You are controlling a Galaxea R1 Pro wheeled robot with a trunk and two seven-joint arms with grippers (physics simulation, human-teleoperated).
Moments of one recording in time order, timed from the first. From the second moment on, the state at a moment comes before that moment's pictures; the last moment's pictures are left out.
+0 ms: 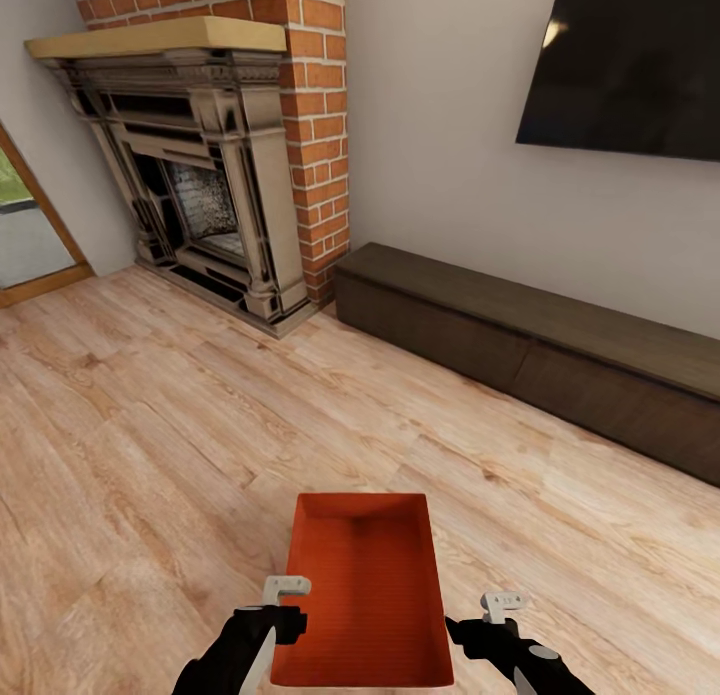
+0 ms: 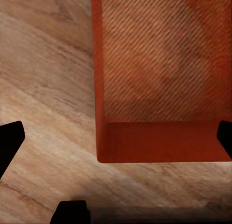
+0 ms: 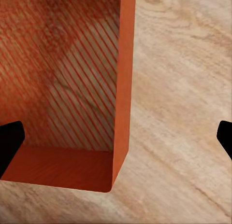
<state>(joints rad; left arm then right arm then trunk) -0.43 -0.17 0.07 -0.58 -0.13 0.41 0.10 -0.44 -0.05 0.08 -0.36 -0.12 0.00 0.19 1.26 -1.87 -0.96</state>
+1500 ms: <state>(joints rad) -0.43 -0.17 0.08 -0.58 -0.12 0.40 0.10 -0.44 -0.05 0.08 -0.36 -0.12 0.00 0.19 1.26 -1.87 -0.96</state>
